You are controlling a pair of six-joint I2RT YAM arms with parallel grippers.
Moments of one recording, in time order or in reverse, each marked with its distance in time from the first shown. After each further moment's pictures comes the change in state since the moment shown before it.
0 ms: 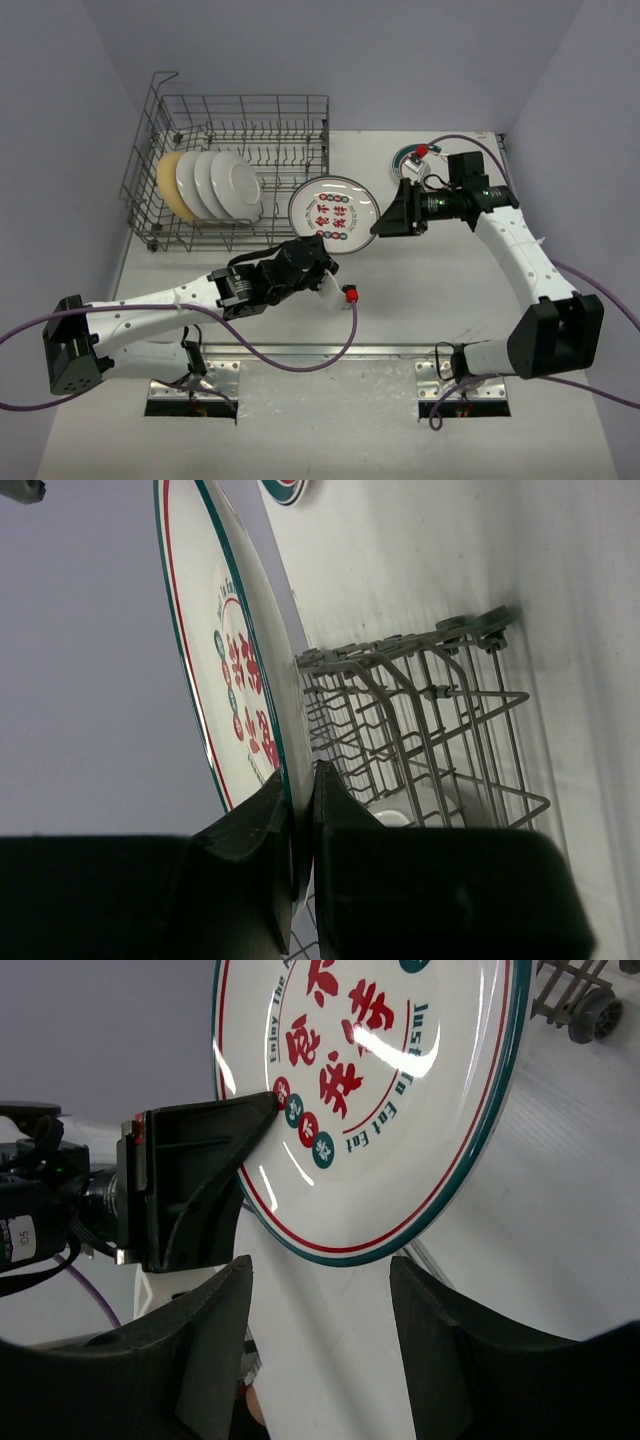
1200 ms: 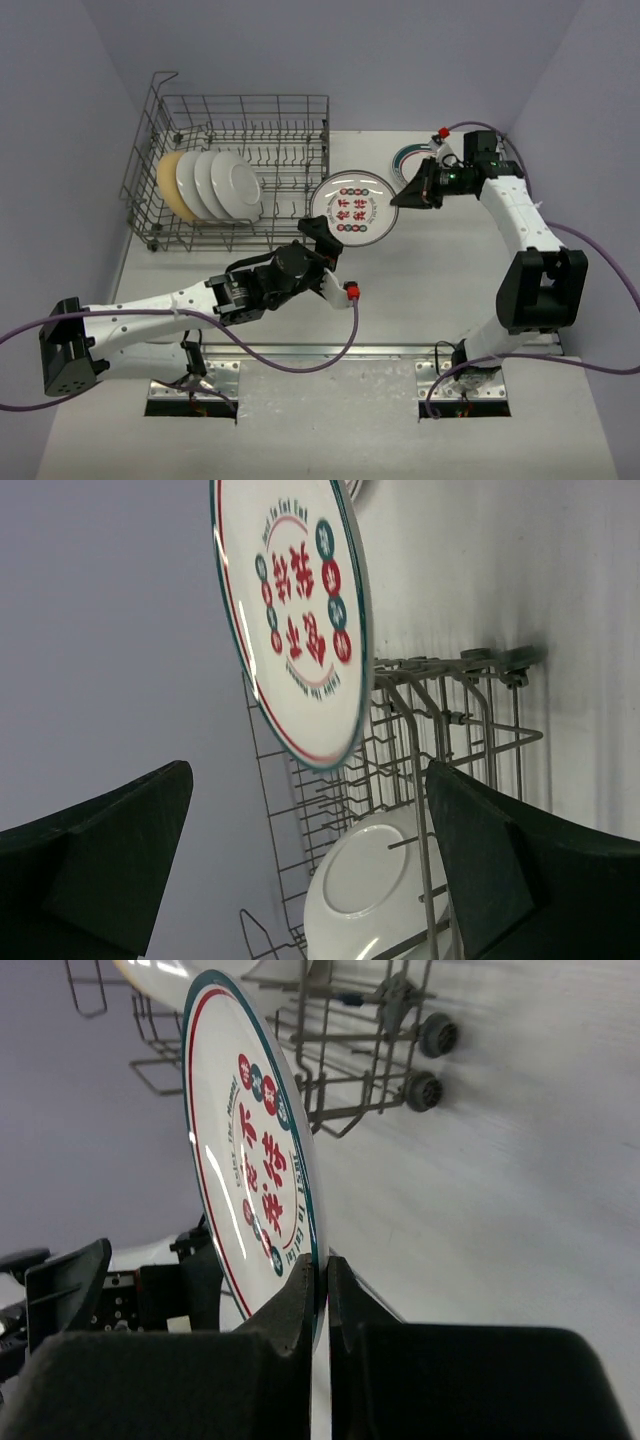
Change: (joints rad) left arm -0.027 -0.031 -0.056 0.142 -0.038 -0.071; right arm -0.139 0.241 0.187 -0.009 0.139 0.077
